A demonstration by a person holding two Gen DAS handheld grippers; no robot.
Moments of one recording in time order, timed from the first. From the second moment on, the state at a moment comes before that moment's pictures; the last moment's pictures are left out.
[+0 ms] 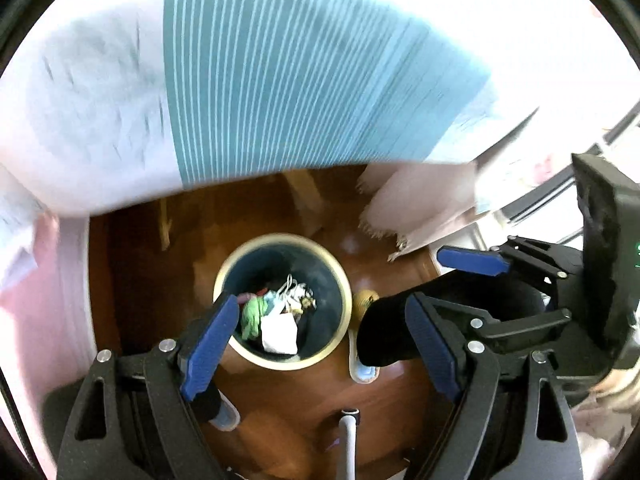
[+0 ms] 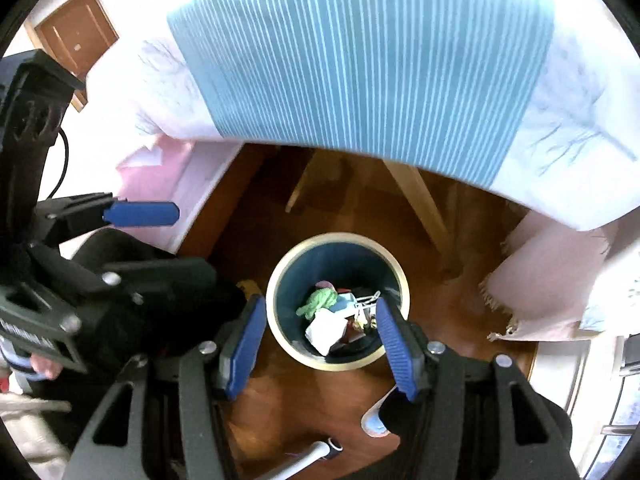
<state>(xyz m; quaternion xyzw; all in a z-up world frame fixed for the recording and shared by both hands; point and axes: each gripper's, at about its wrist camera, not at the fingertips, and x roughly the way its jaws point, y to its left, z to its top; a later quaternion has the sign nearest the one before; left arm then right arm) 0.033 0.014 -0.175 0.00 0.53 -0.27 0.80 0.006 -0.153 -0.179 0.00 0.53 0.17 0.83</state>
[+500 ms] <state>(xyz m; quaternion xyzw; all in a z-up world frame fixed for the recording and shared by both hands) 0.071 0.014 0.000 0.04 0.40 -0.27 0.87 0.020 -0.172 -0.021 -0.03 0.41 0.17 0.90</state>
